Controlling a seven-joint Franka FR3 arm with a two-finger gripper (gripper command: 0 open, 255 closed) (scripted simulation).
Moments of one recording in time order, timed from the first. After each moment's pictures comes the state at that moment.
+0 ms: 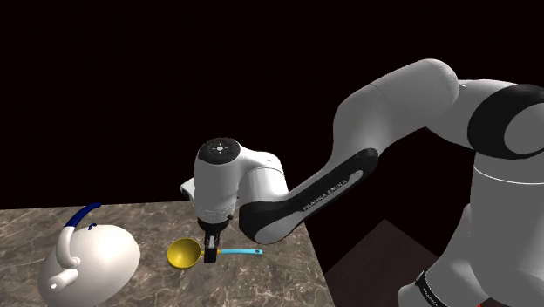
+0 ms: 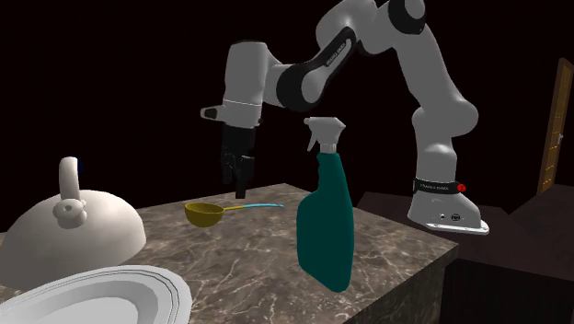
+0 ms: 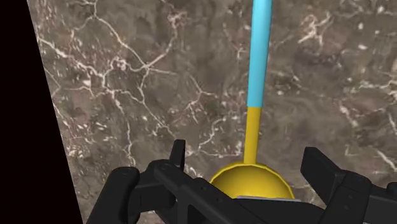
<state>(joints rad) 0.36 0.41 0.48 -1.91 -0.44 2.35 0.07</state>
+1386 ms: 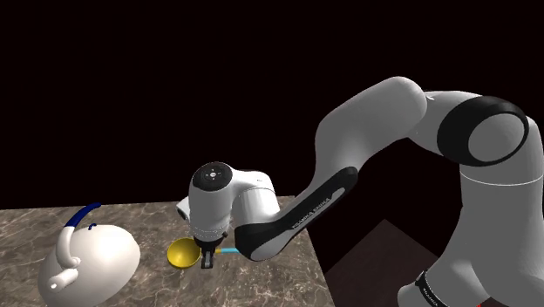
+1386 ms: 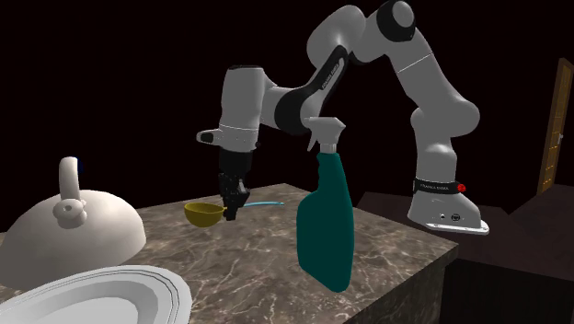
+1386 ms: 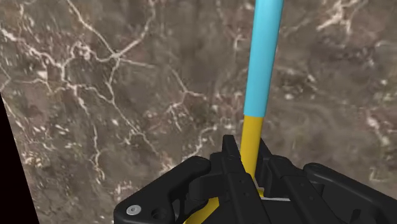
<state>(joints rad) 0.41 0.52 0.44 -1.88 -0.53 2.41 0.11</state>
